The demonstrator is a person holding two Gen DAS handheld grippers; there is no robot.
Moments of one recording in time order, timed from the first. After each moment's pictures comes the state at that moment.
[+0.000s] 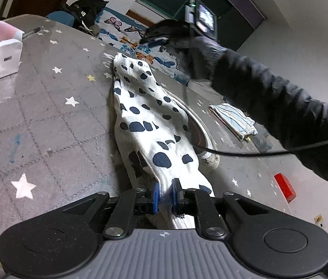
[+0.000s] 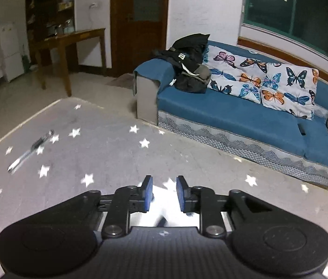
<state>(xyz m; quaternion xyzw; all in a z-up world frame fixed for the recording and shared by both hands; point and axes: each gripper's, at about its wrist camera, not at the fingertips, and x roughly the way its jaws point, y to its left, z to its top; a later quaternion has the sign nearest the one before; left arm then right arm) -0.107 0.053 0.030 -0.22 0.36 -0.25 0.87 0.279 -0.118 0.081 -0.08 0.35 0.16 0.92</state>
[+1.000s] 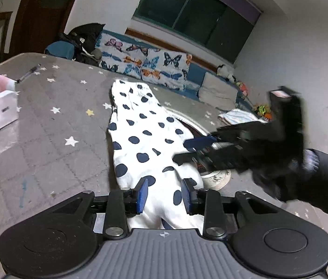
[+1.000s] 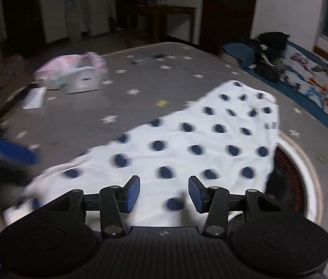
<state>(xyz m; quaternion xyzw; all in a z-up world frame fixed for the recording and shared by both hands) -0.085 0.025 0.057 -0.14 0.33 -0.21 0.91 0.020 -0.166 0.054 -0.16 0.37 0.36 0.84</state>
